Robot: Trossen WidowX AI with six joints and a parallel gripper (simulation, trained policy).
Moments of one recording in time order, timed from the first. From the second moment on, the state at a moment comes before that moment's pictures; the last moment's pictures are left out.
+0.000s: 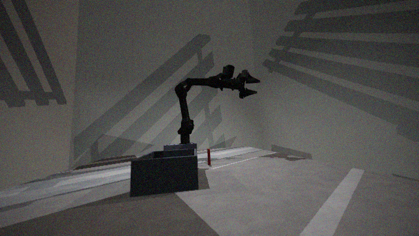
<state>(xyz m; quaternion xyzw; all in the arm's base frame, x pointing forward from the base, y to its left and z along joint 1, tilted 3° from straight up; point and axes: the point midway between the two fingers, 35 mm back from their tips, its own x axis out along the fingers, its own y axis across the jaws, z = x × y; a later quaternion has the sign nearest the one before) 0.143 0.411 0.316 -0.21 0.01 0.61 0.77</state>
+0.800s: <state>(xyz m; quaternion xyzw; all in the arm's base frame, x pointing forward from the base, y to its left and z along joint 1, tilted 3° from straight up) 0.199 0.315 0.232 -0.06 0.34 0.43 0.83</state>
